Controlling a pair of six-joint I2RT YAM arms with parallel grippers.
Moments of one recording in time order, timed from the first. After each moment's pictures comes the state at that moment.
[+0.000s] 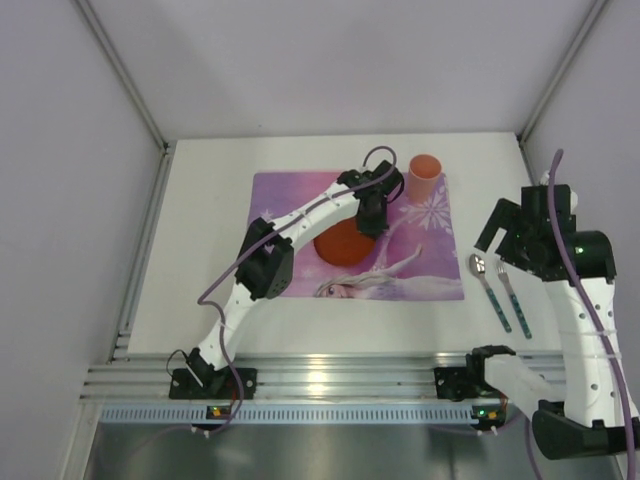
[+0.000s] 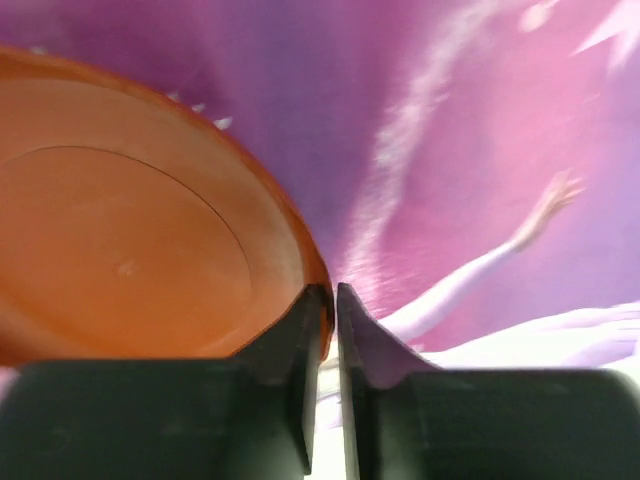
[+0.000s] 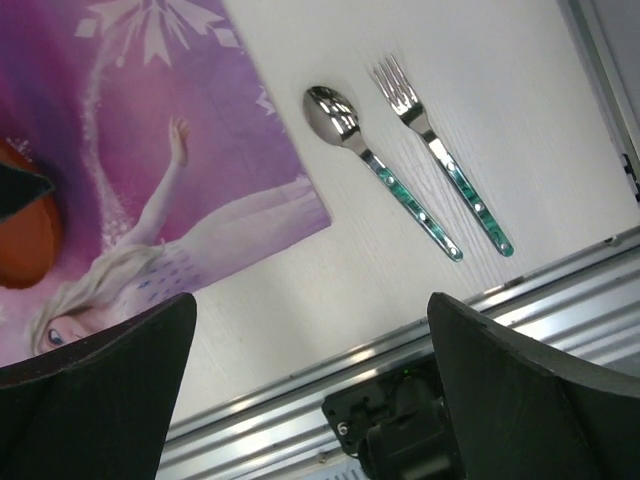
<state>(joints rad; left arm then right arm) -0.80 2.39 2.24 -1.02 -0.09 -0.70 0.07 0.96 1.37 -1.30 0.25 0.49</state>
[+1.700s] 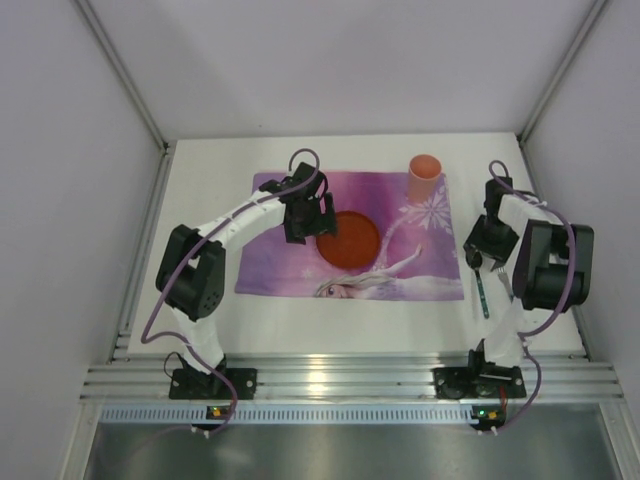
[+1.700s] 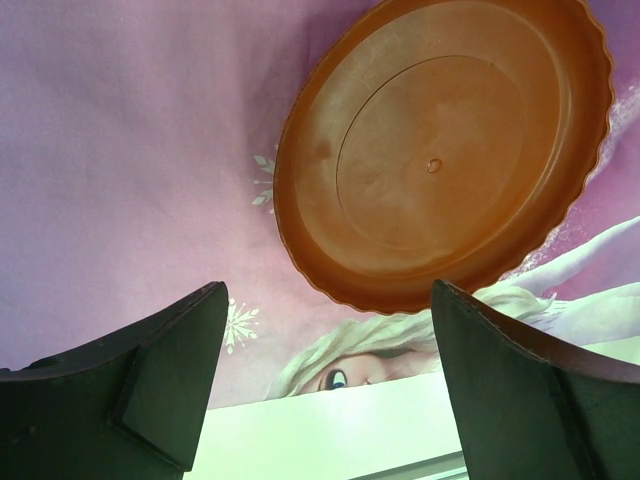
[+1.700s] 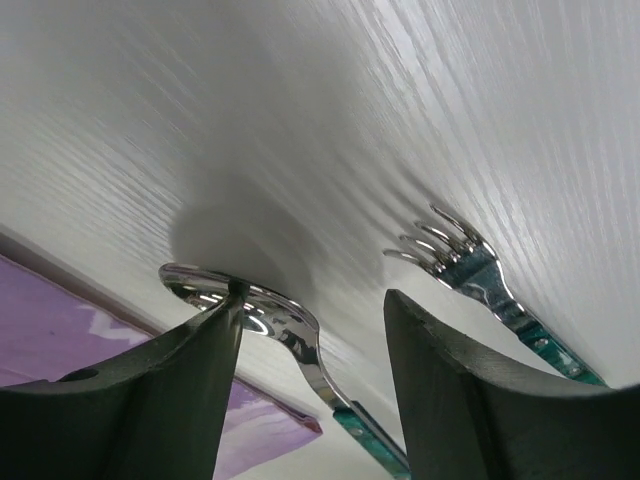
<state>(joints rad) -0.56 1.86 1.46 -0.68 0.01 -0.68 -0.15 1.77 1.12 -0.79 0.21 0.45</state>
